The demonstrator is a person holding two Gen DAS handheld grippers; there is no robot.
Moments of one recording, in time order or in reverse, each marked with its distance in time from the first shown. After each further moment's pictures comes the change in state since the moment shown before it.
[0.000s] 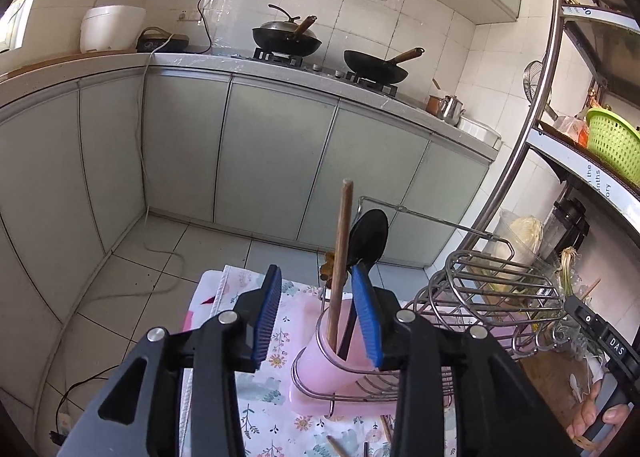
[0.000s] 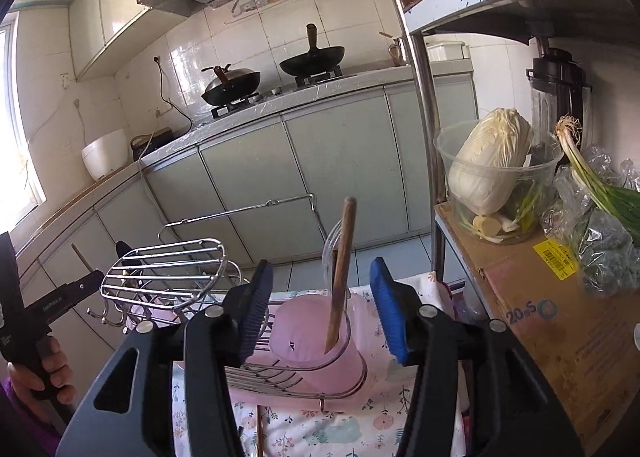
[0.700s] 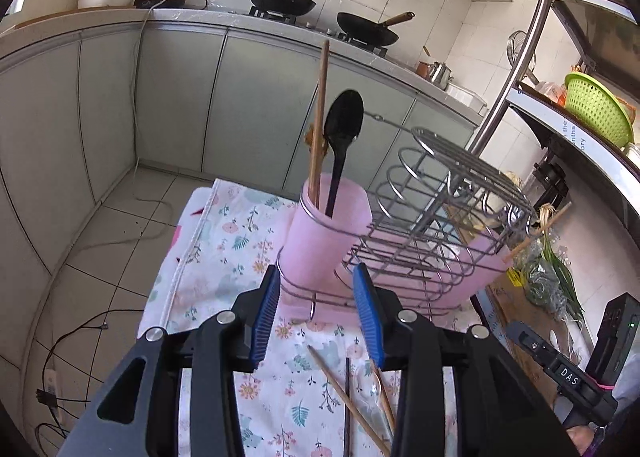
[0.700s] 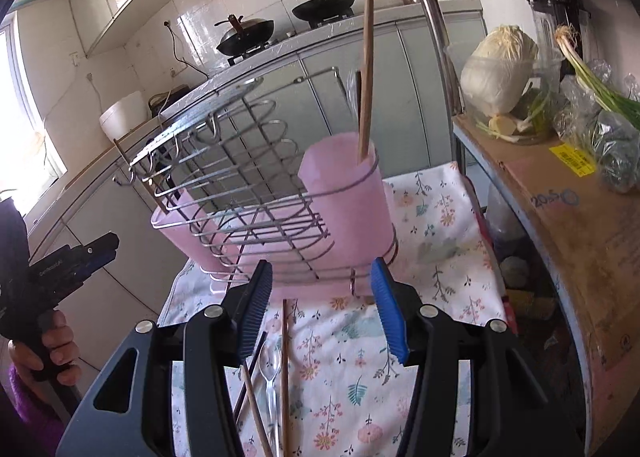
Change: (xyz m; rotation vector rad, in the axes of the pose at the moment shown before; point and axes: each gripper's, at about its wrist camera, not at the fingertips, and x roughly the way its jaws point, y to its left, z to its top) left arm -0.035 -0.001 -0.080 -0.030 0.147 -0.068; right arm -0.015 0.001 -0.096 0.073 0.203 0.098
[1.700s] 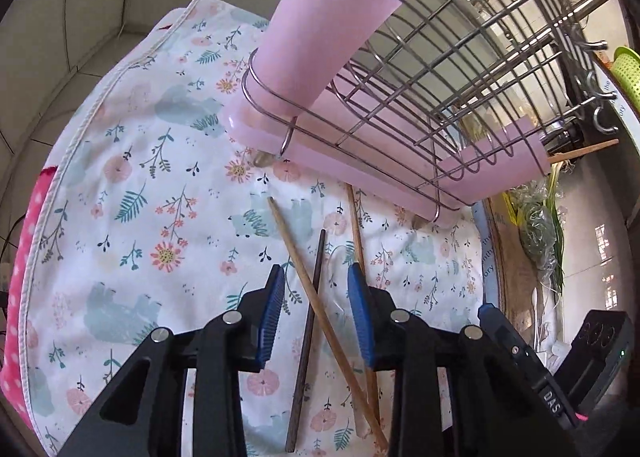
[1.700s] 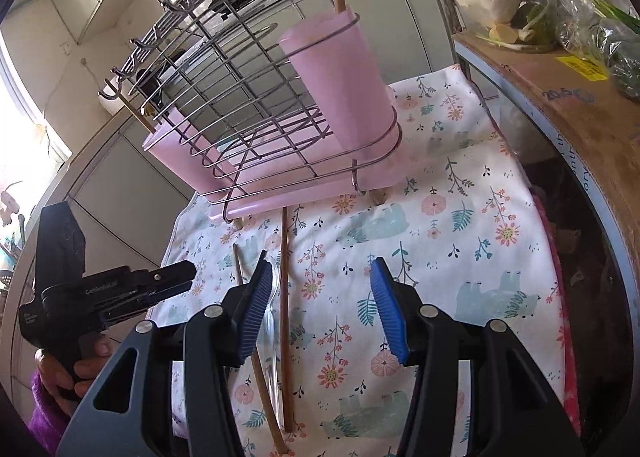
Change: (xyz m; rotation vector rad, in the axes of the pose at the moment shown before) left arm 0.089 -0.002 -0.081 -0.196 0.413 -0.066; right arm 0.019 -0.014 -0.055 0.059 0.162 0.050
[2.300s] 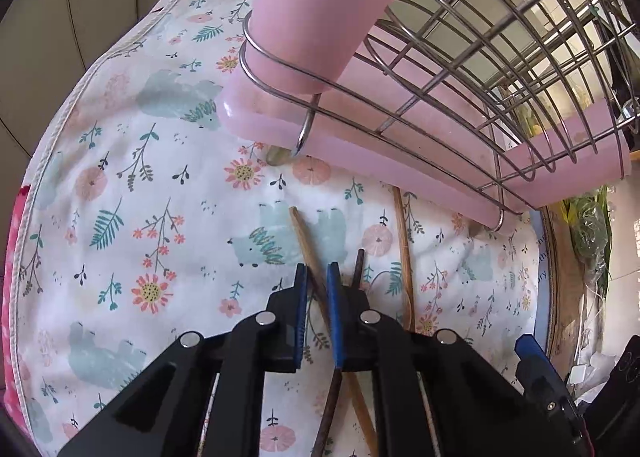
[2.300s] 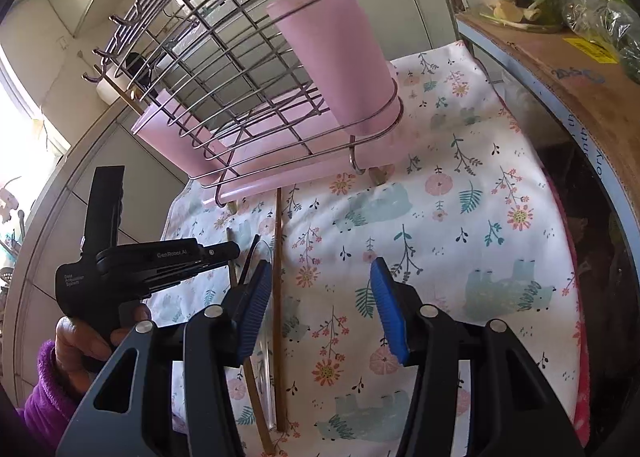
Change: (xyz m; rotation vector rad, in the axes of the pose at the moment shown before) left arm 0.053 -0.005 0.014 0.018 0.050 0.132; right arm 0.018 -0.004 -0.003 0.007 0.062 0.005
